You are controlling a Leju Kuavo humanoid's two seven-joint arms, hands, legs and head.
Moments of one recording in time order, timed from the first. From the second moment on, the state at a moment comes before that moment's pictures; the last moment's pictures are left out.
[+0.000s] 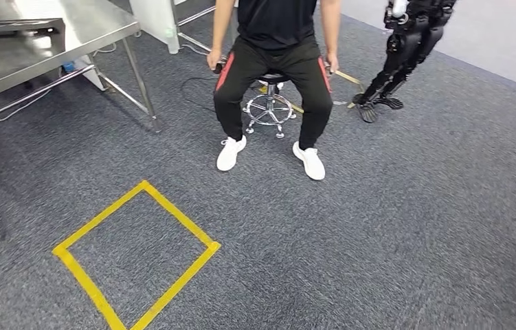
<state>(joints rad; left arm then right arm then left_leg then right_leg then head) -0.08 -0.08 0.83 -0.20 -0.80 0.13 -0.62 -0.05 0.02 -0.29 -0.19 0.50 -0.26 0.10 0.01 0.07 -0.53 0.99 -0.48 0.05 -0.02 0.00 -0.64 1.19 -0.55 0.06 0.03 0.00</state>
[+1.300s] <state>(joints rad) -0.08 -0.08 0.83 -0.20 -0.80 0.11 -0.62 -0.05 0.02 -0.29 -0.19 0.49 -0.26 0.09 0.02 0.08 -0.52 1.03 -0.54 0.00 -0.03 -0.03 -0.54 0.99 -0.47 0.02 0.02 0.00</state>
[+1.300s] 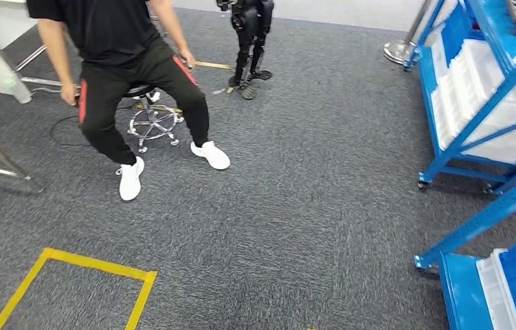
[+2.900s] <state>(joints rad) -0.07 -0.09 0.84 -0.20 -0.81 0.11 -0.60 -0.05 0.03 -0.30 -0.19 0.50 -0.25 0.09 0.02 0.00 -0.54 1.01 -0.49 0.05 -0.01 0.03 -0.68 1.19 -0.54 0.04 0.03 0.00</state>
